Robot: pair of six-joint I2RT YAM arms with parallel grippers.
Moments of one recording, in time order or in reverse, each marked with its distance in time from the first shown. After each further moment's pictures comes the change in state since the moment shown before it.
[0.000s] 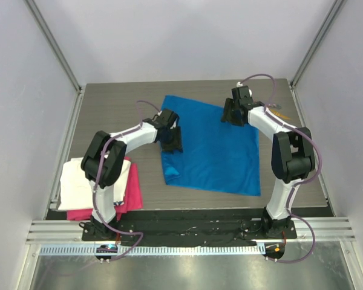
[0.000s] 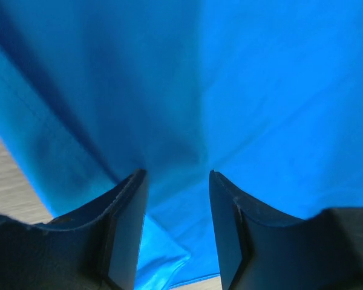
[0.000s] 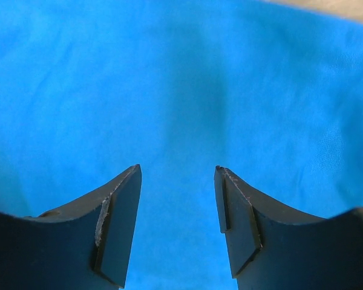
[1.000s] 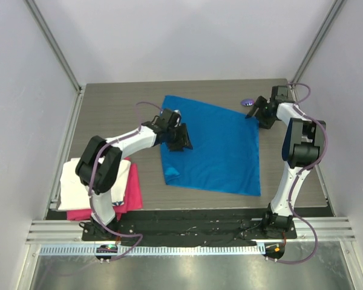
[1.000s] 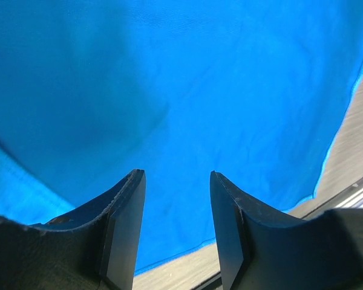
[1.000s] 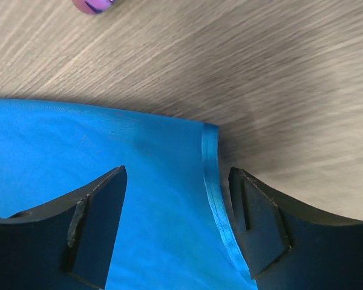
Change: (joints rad) left arm -0.049 -0.125 -0.098 0.163 0.111 -0.126; right arm -0.383 0.202 0.137 -0.017 -0.272 0.018
